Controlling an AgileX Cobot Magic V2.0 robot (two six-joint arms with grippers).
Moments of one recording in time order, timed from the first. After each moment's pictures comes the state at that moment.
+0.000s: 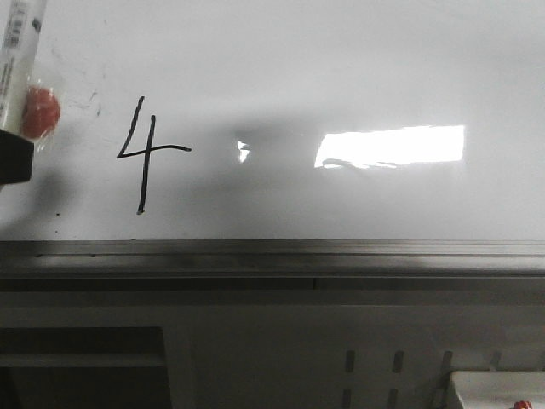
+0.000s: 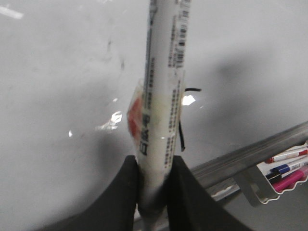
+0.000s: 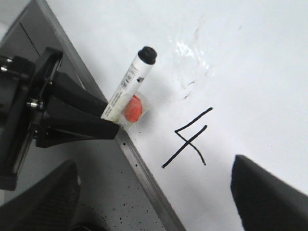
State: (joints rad) left arm -0.67 0.87 -0.30 -0.28 -0.06 -0.07; right arm 0.84 1.30 -1.18 0.17 0.55 -0.23
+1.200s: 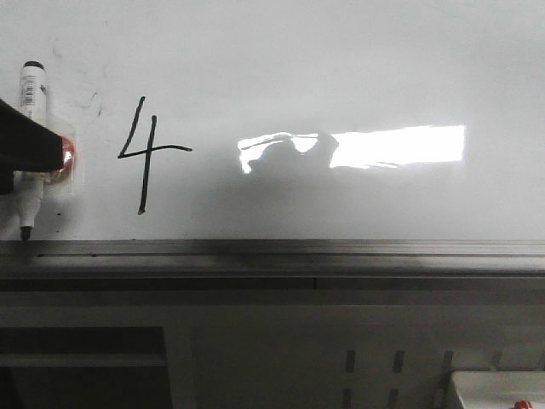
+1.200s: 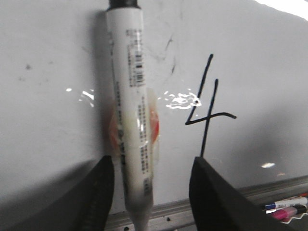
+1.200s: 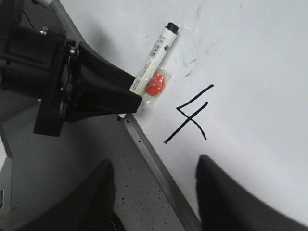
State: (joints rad) left arm -0.65 0.95 -0.35 -0.48 -0.07 -0.07; right arm 0.84 1.26 -1.18 0.17 0.65 -0.23
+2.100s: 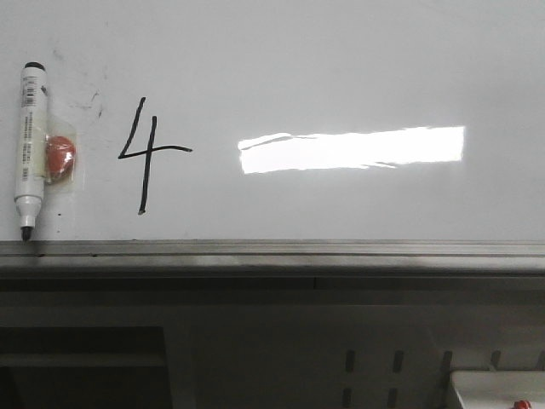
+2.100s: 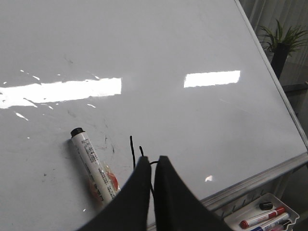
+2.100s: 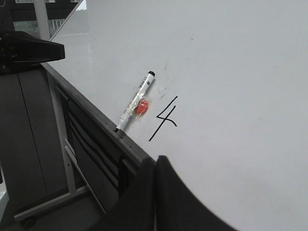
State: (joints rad) left arm -0.65 0.17 -0.23 -0.11 0.13 -0.06; right arm 0.84 0.29 -0.30 0.17 0.15 -0.23
